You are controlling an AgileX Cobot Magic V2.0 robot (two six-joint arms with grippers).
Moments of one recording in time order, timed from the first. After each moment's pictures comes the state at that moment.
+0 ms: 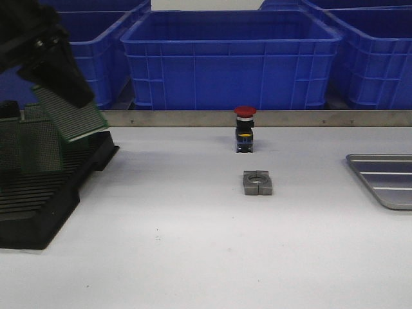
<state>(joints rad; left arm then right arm) -0.11 1.86 -1.52 -0.67 1.21 1.63 -0.04 -0.01 0.03 -0.04 0.05 0.01</state>
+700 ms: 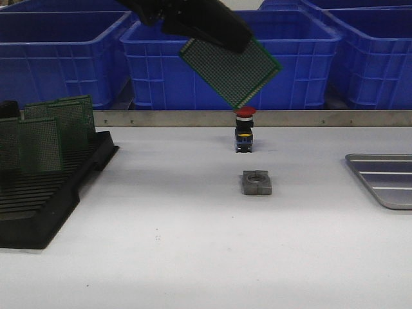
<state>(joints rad) -0.42 1.86 -1.52 -1.09 1.21 1.63 -0.04 -0.01 0.03 -0.04 0.05 0.01</state>
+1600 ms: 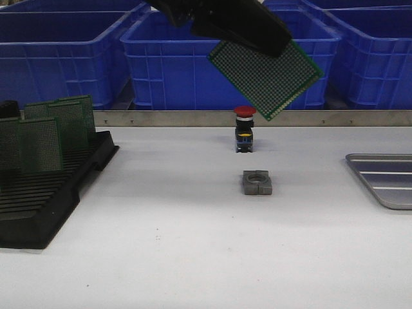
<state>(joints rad) -0.50 1.86 -1.52 -1.10 1.21 1.63 -0.04 -0.01 0.03 -0.04 -0.09 0.01</state>
